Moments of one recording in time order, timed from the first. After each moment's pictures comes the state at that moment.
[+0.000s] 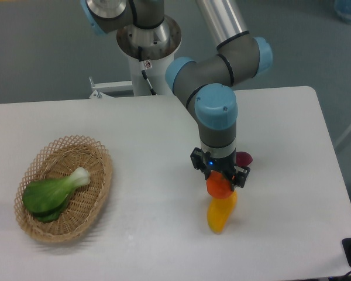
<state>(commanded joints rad) 2.46 -1.95 -1.66 -0.92 1.63 1.00</state>
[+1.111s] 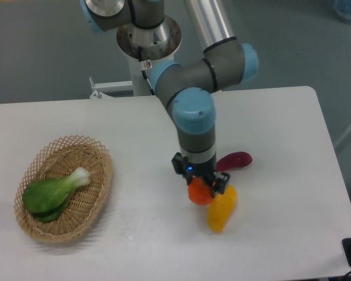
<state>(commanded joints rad) 2.31 -1.96 -1.66 -0.91 1.62 0.93</state>
